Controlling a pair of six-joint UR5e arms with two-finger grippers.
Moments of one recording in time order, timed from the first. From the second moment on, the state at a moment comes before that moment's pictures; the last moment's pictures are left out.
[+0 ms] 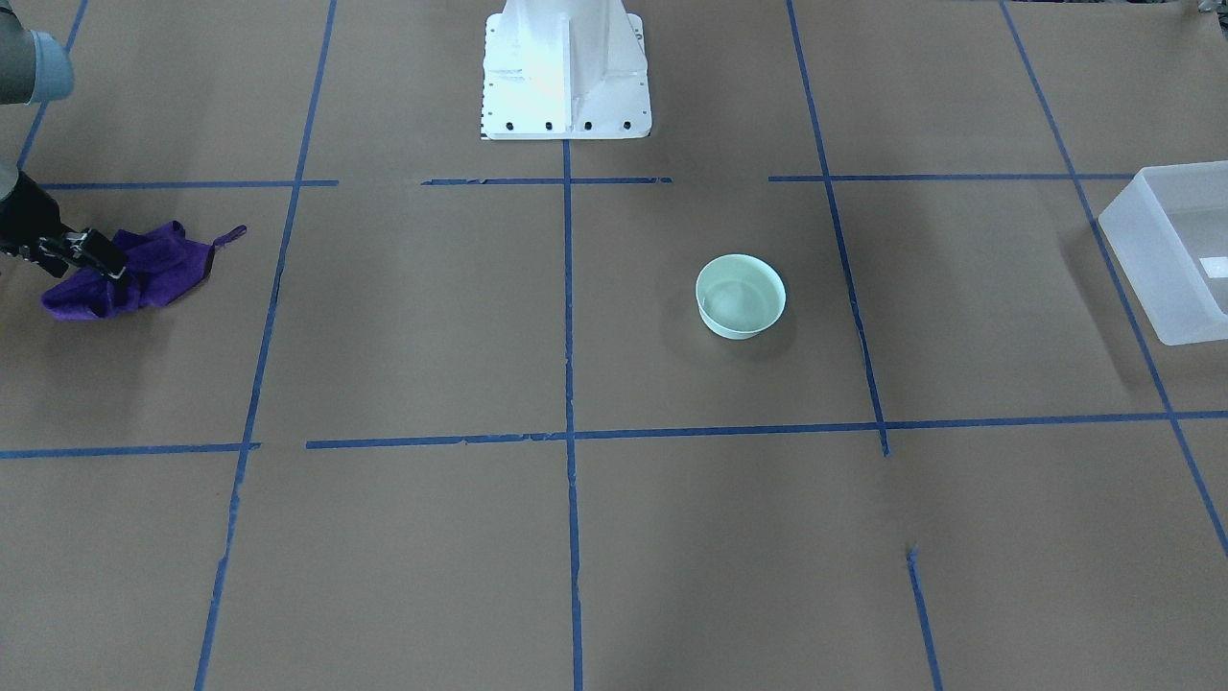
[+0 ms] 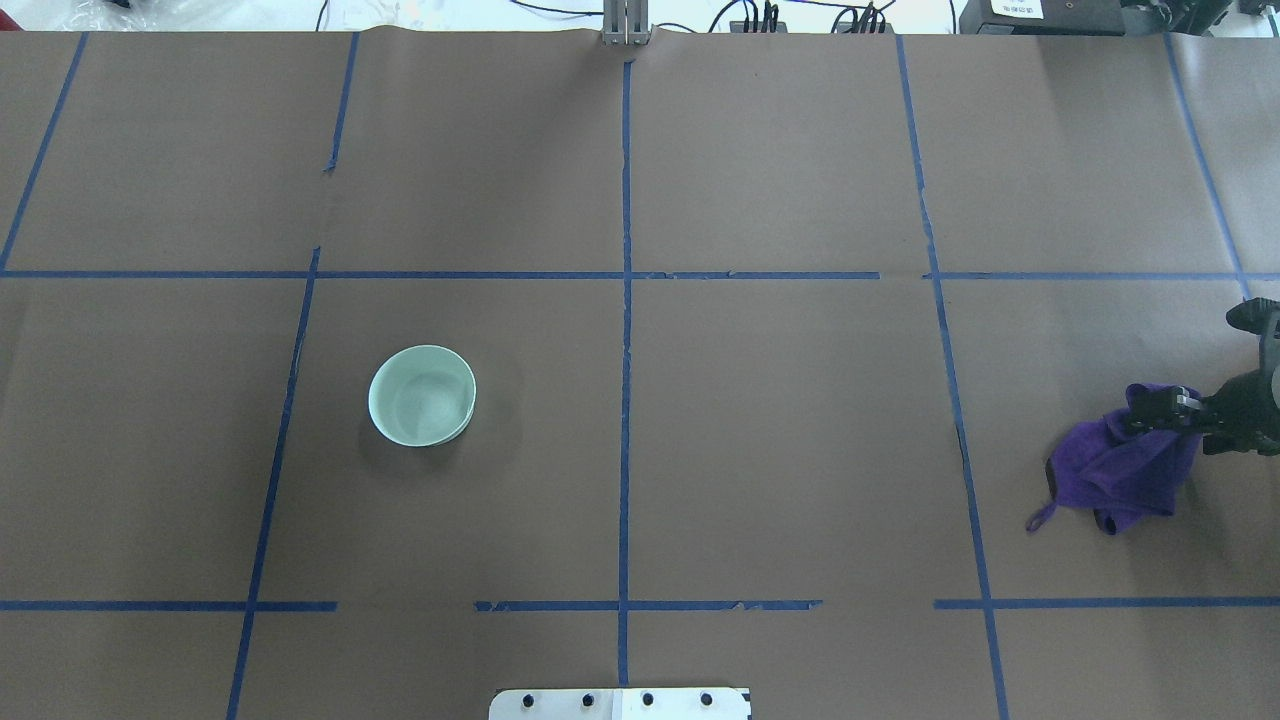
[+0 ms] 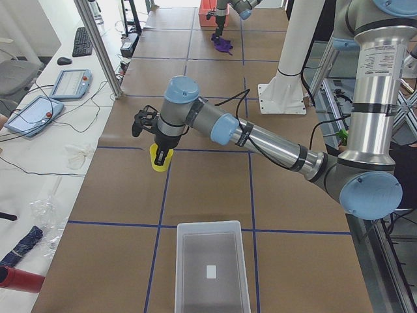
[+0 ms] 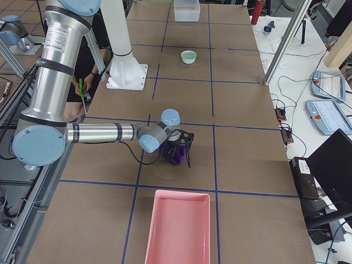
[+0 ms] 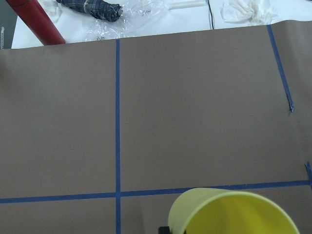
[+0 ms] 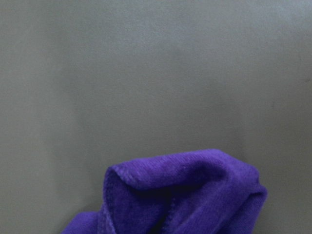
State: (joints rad) left arm -1.52 -1.60 -1.93 -1.69 -2.22 -0.28; right arm 0.89 -1.84 1.75 -0.87 2.11 1.15
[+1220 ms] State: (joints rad) left arm -1.67 -1.50 -1.78 -1.71 -2.16 0.09; right arm 0.89 -1.86 1.78 -0.88 2.13 1.14
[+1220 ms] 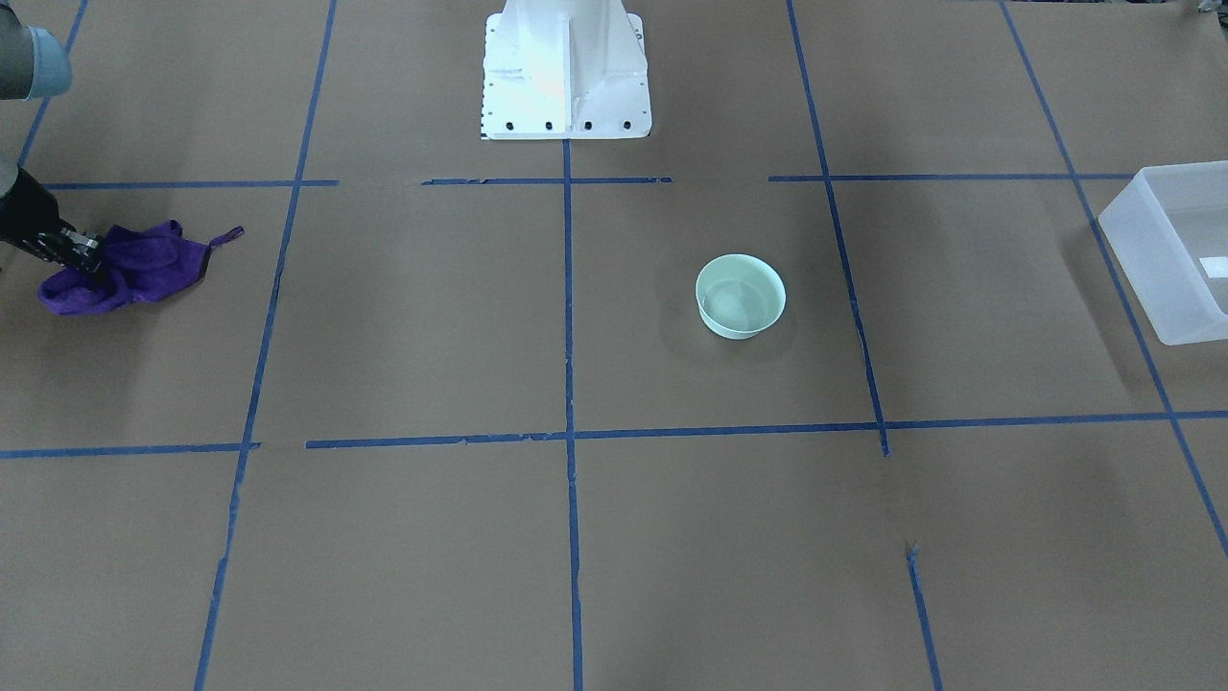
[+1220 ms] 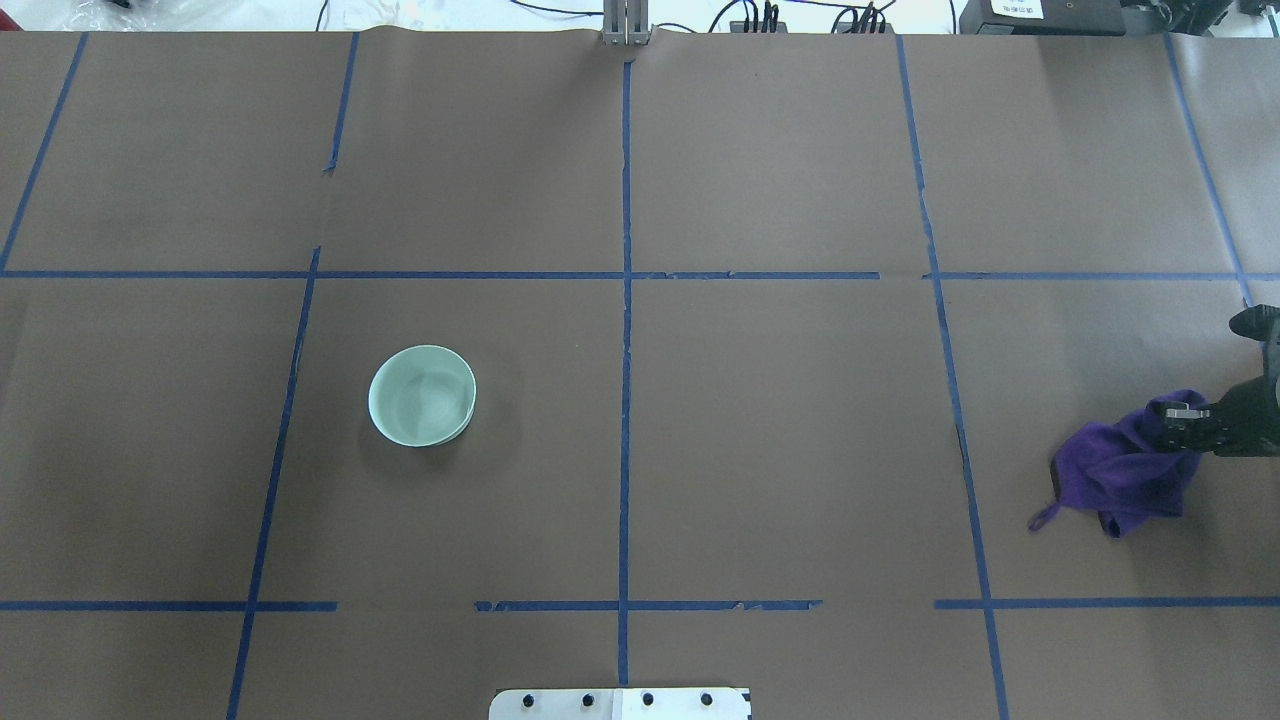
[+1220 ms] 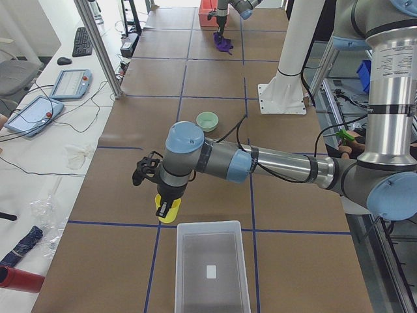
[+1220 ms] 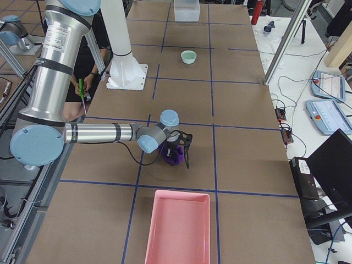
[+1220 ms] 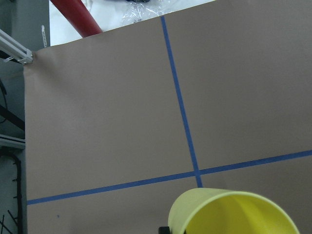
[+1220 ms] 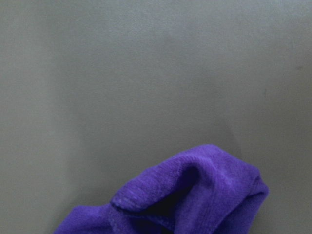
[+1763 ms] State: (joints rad) left arm -1.67 -1.41 -1.72 -1.81 -2.16 0.09; right arm 1.07 -1.94 1.98 -0.91 2.24 1.05
